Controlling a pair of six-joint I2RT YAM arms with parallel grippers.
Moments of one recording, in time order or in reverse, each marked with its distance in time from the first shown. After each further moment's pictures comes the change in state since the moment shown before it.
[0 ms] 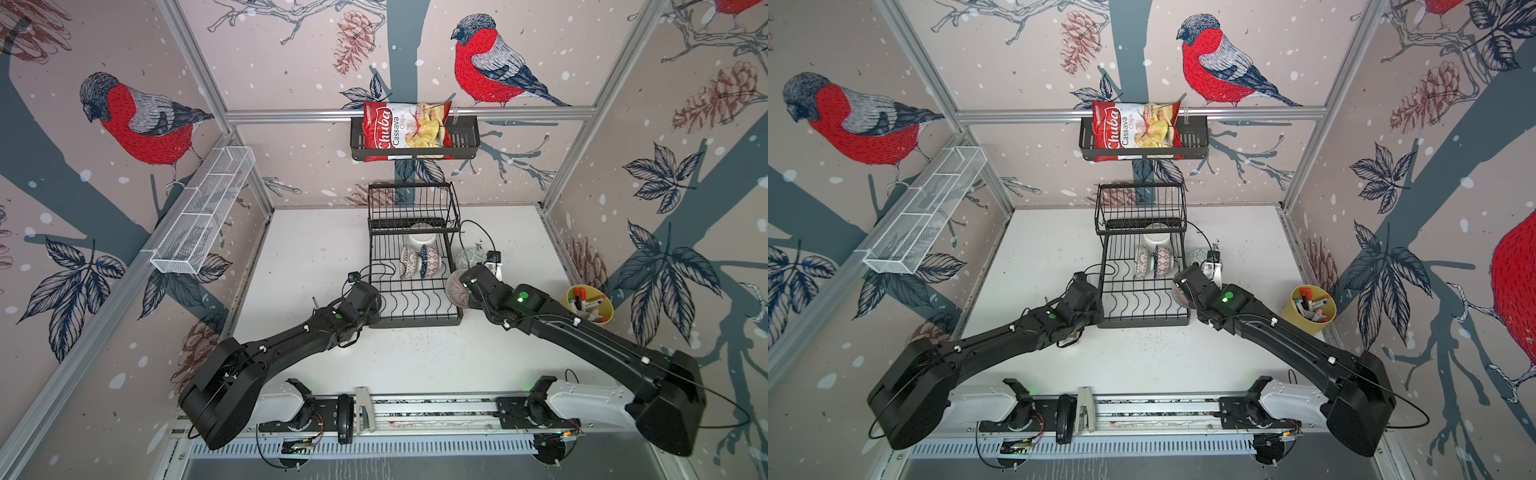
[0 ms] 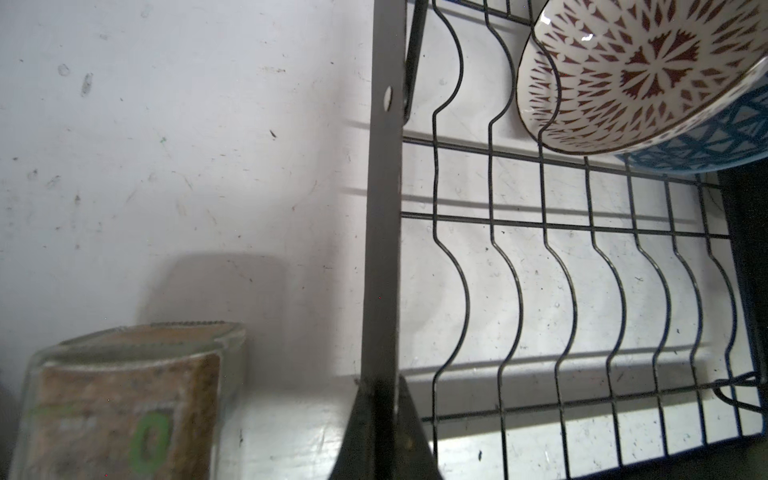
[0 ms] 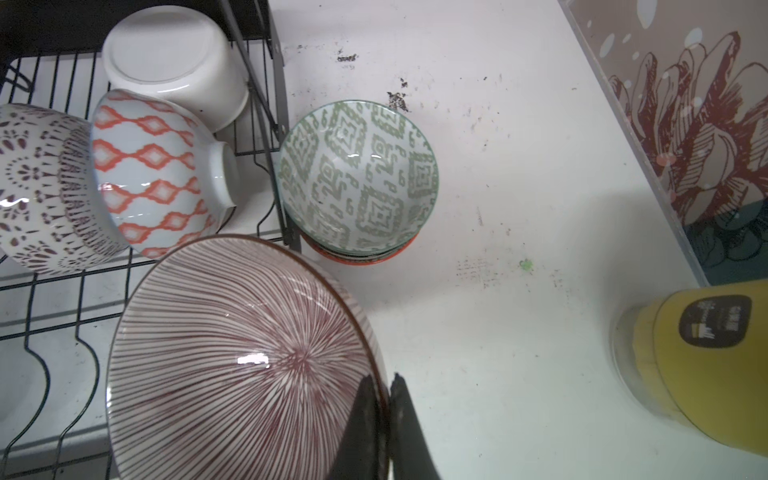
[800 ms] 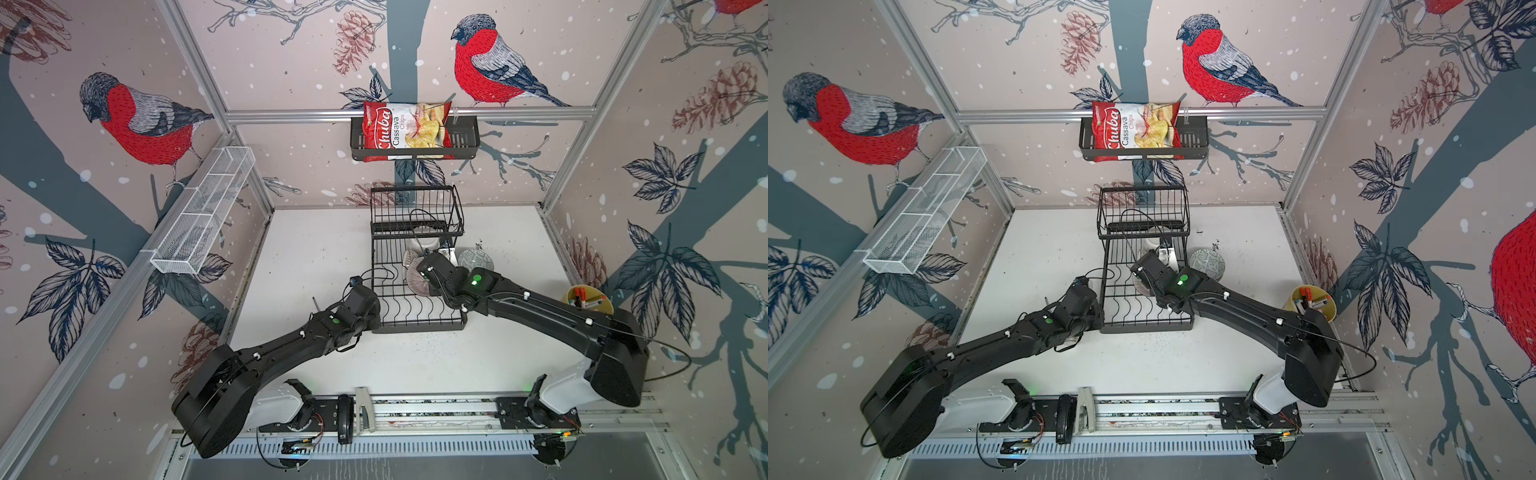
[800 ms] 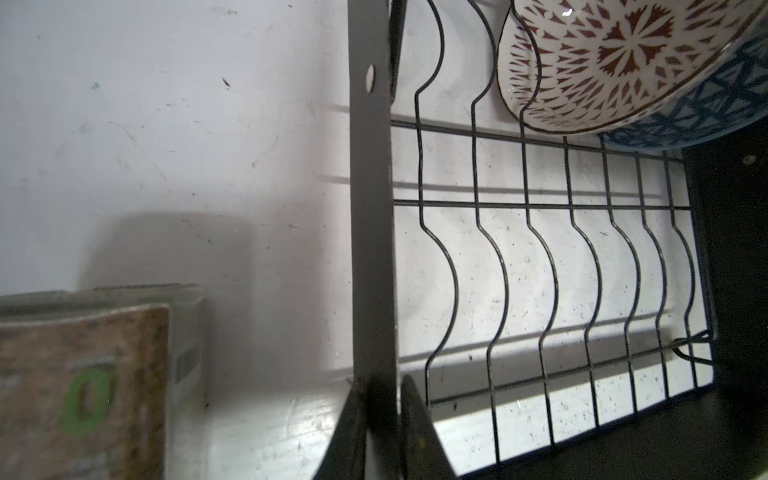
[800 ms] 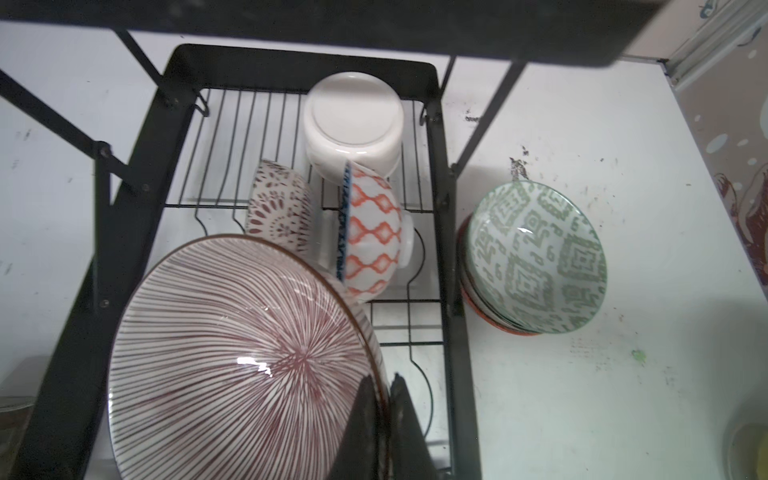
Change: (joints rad) left arm -0.011 -0.051 -0.030 -0.013 0.097 -0.004; right arm 0.148 0.316 0.306 0.089 0.008 -0.086
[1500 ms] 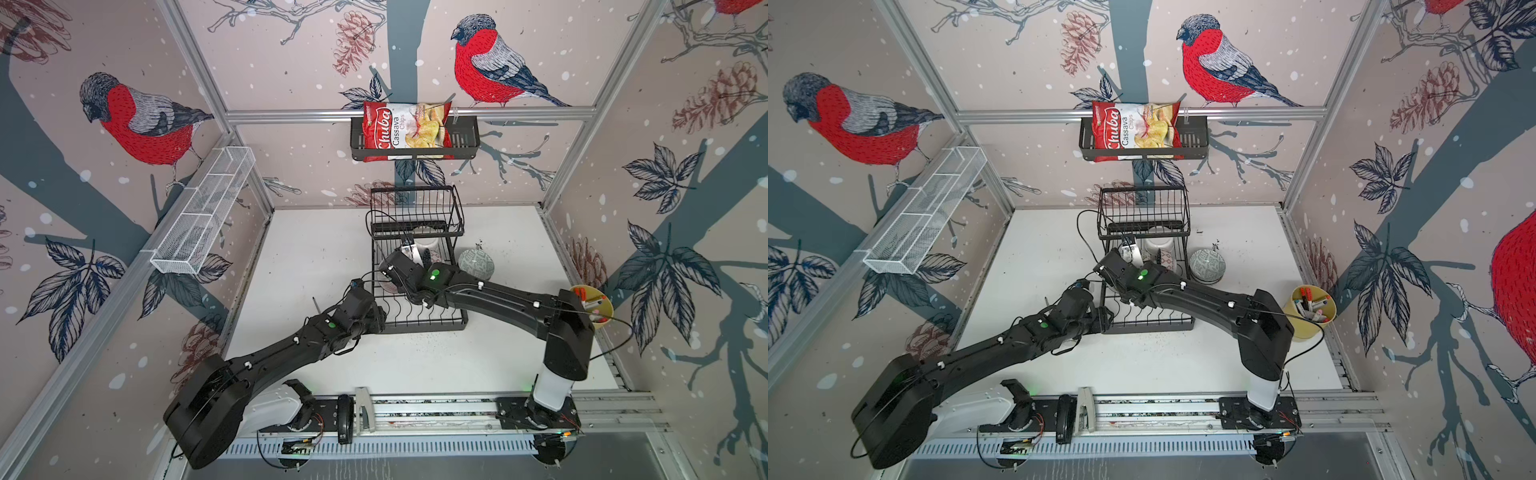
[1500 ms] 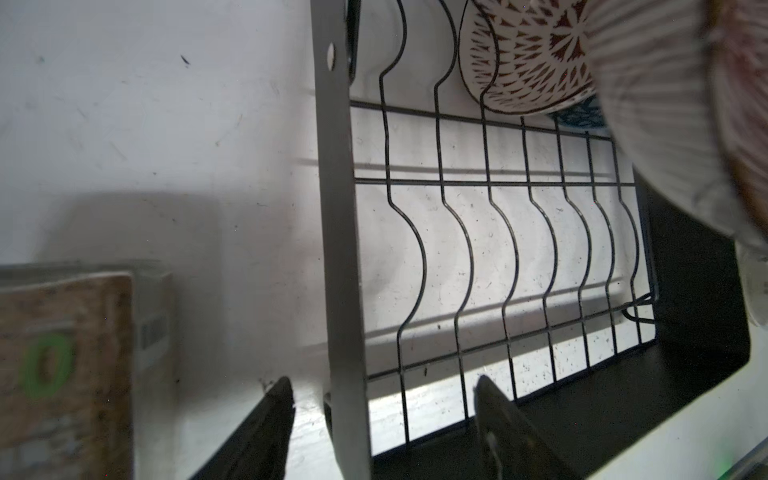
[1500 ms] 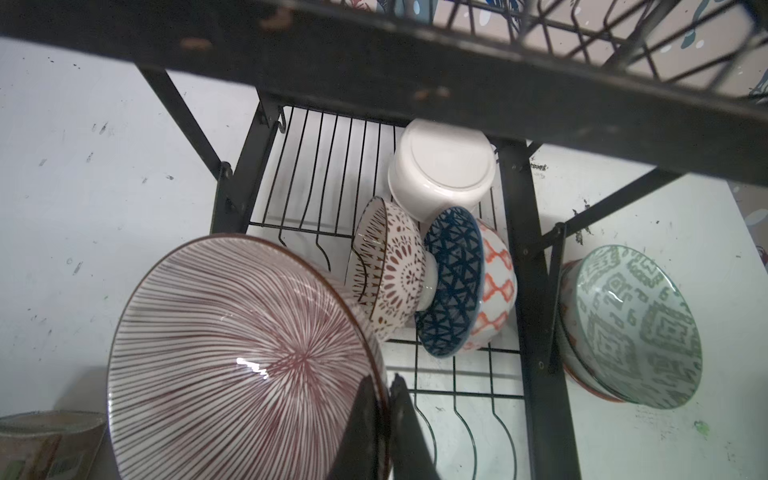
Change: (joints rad) left arm -0.004 -0.083 -0.023 -0.005 0.024 -0.001; right arm 0.083 0.282 0.275 0.000 0.068 -0.046
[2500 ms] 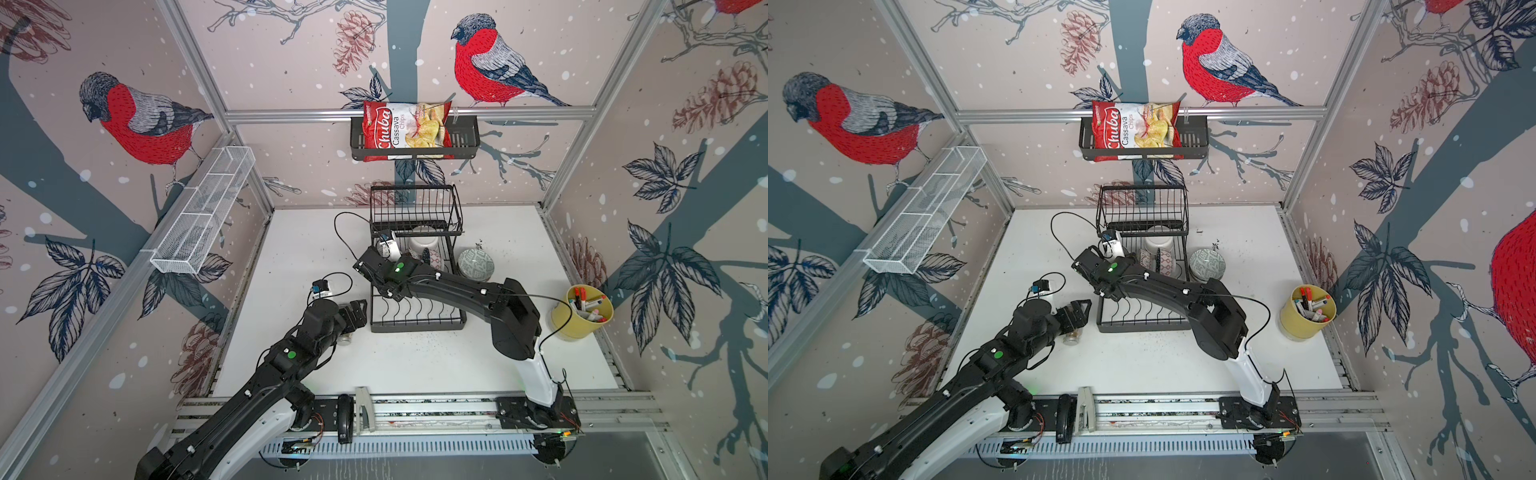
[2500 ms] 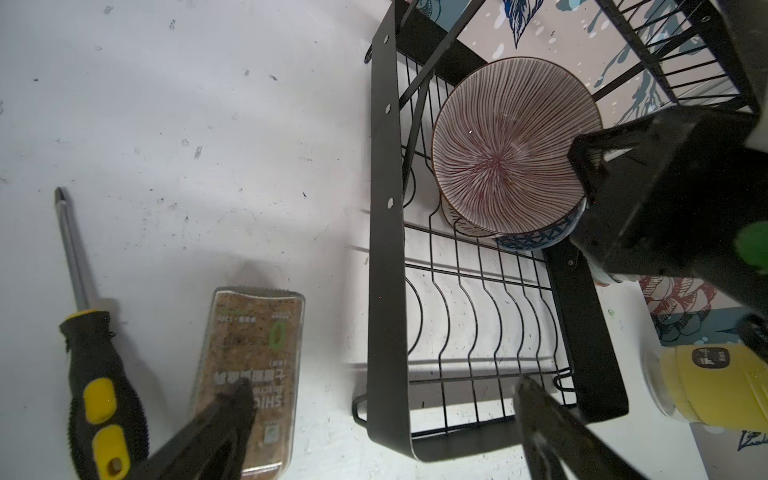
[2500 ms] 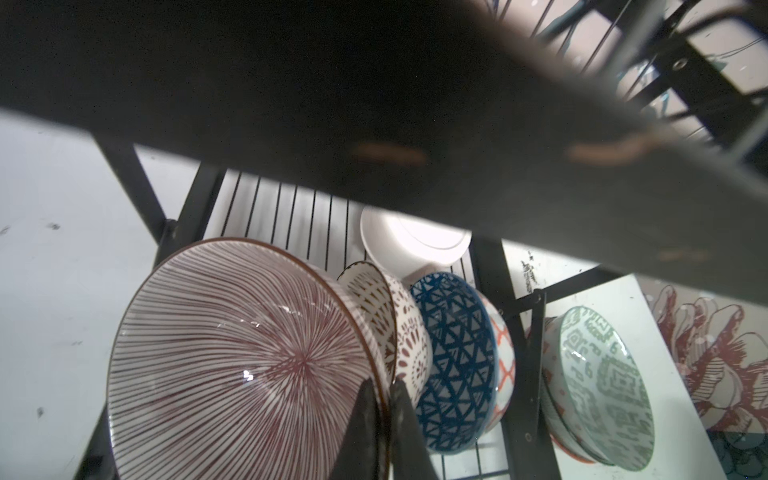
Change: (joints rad) left arm 0.133 -0.497 -0.127 -0.080 -0.051 -0.015; right arm -0.004 0.320 0.303 -0.090 0.255 -0.054
